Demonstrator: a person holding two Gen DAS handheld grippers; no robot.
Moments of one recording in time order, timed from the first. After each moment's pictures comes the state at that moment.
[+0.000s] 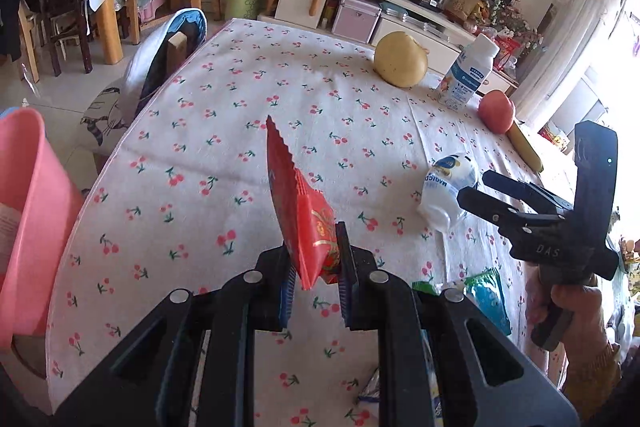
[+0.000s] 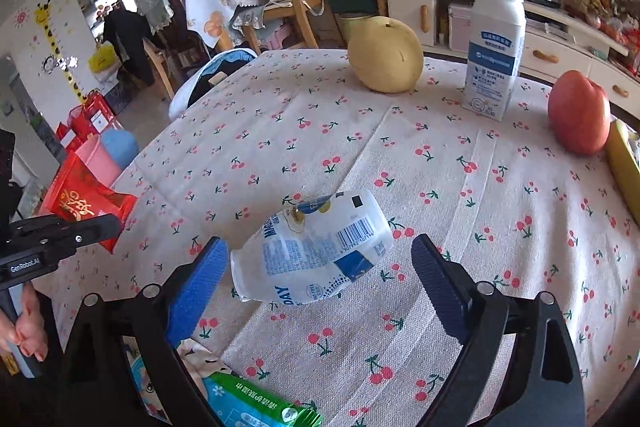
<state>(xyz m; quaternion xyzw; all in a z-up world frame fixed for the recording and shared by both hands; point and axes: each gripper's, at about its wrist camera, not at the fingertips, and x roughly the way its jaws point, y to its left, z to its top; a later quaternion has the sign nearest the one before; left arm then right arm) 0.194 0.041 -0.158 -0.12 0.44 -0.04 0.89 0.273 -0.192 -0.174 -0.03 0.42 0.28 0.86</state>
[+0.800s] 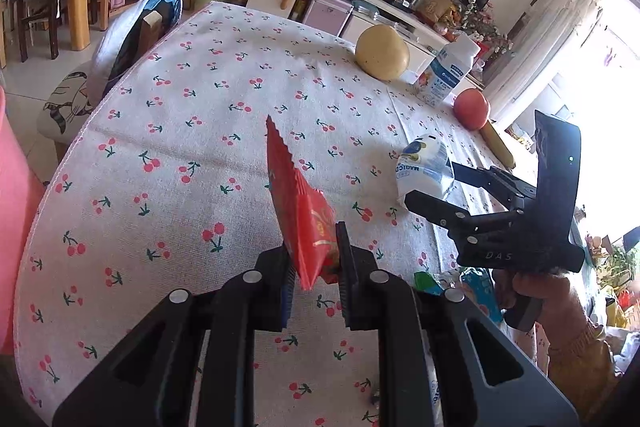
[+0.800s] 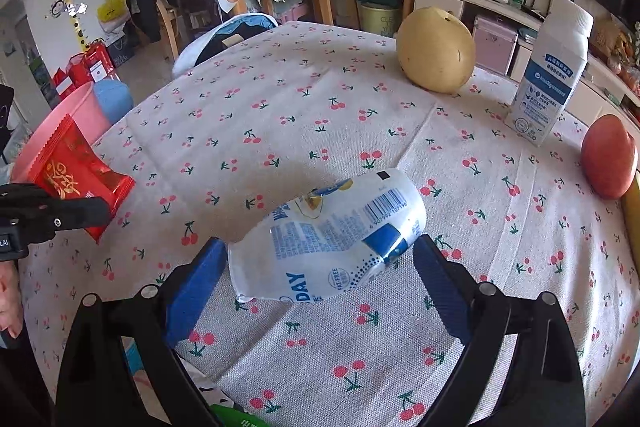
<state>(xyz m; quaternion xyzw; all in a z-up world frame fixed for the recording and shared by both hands) 0.208 0.058 -0.183 -0.16 0.44 -0.12 0.88 0.279 -0.154 -0.193 -0.10 0.42 0.29 0.85</state>
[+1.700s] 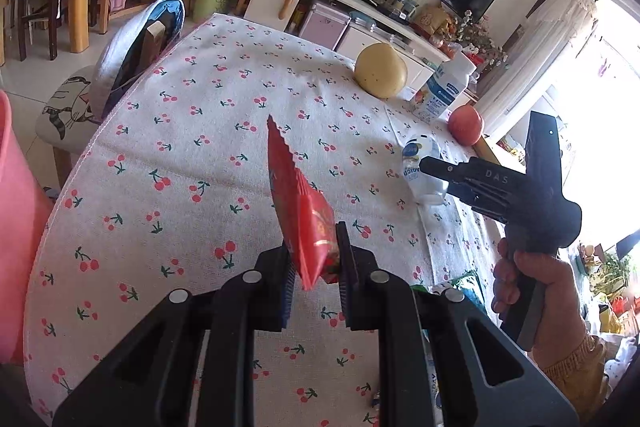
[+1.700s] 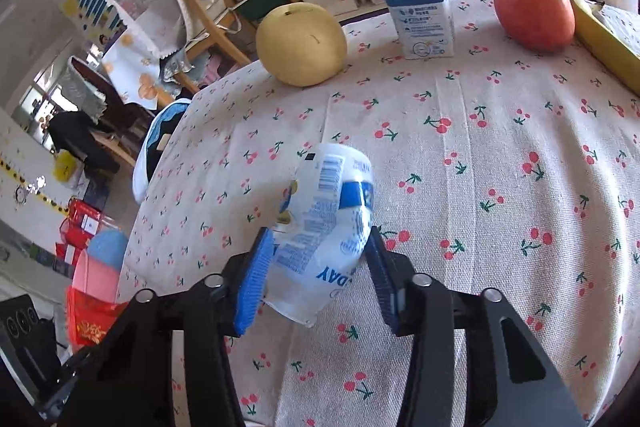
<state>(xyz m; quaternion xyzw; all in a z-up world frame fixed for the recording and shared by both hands) 0.208 0.070 -0.176 -0.17 0.42 -0.12 0.88 0.316 -0.209 -0.189 0.18 0.48 0.15 0.85</state>
